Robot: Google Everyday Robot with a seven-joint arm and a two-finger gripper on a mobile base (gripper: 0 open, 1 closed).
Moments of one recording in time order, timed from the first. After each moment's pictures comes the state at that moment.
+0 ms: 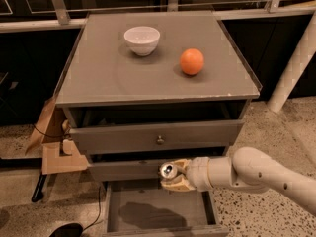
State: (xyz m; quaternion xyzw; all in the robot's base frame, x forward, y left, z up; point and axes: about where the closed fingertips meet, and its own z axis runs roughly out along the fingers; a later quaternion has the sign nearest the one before) arm 0.470 -0.054 0.584 -0.55 0.68 0.27 0.41
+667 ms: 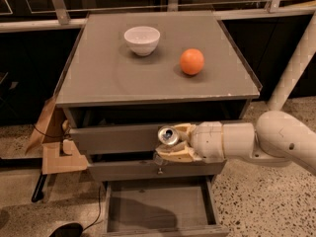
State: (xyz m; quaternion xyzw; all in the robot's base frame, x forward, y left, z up) arm 0.468 -0.037 0.768 -0.54 0.62 0.31 0.48
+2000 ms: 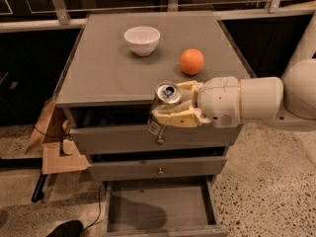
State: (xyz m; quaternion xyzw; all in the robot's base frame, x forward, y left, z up) arm 0.462 -0.028 0.912 -0.53 0.60 0.32 0.51
